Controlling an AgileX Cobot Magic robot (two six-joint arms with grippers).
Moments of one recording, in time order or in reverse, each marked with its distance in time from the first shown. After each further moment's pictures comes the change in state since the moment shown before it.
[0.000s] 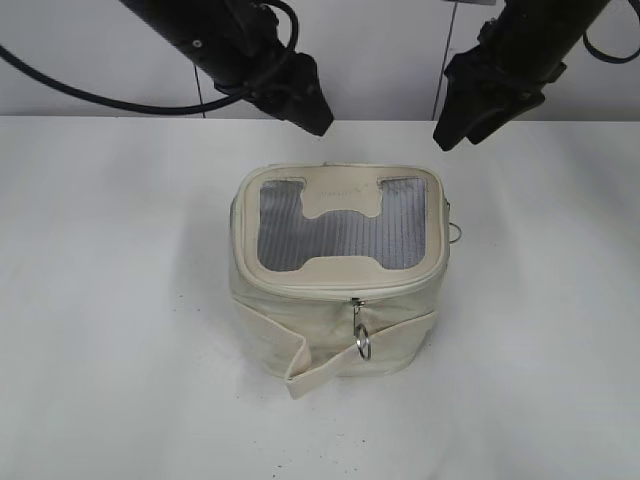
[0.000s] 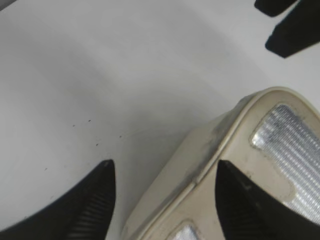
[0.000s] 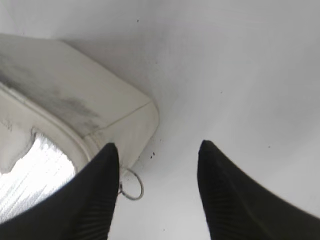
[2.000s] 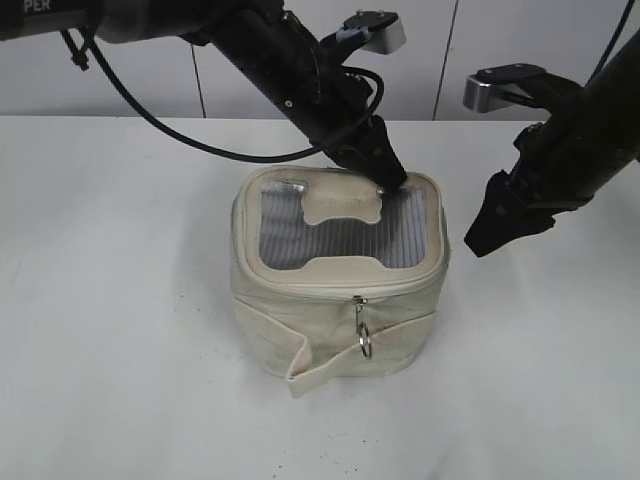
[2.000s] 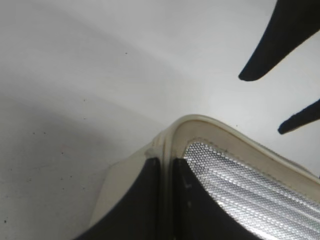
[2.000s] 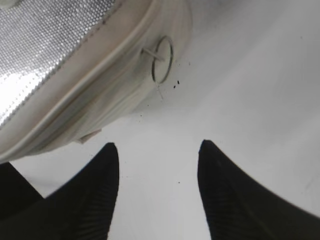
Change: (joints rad) left arm -0.049 0.339 -0.318 -0.272 0.246 0.334; right arm -0.005 -0.309 0.635 0.057 -0.305 -0.251
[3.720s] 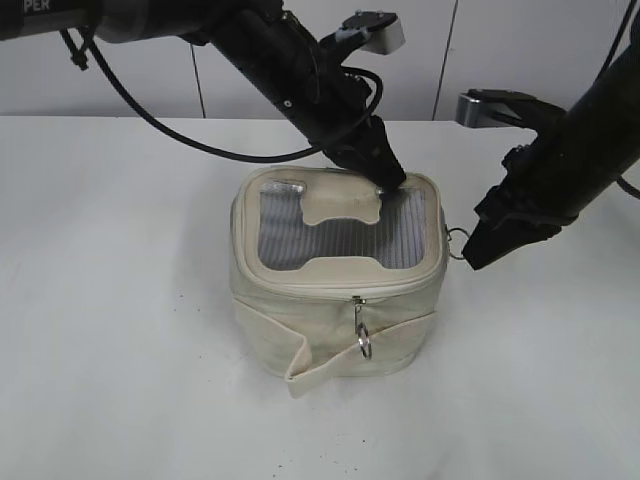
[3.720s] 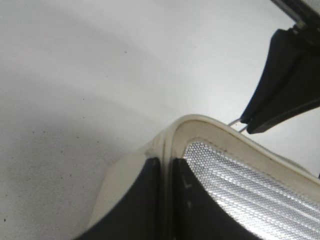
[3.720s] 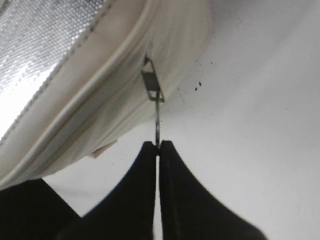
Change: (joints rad) left arm 0.000 0.000 0.000 0.002 0.010 0.000; right arm -0.008 0.059 0.015 0.085 0.011 0.022
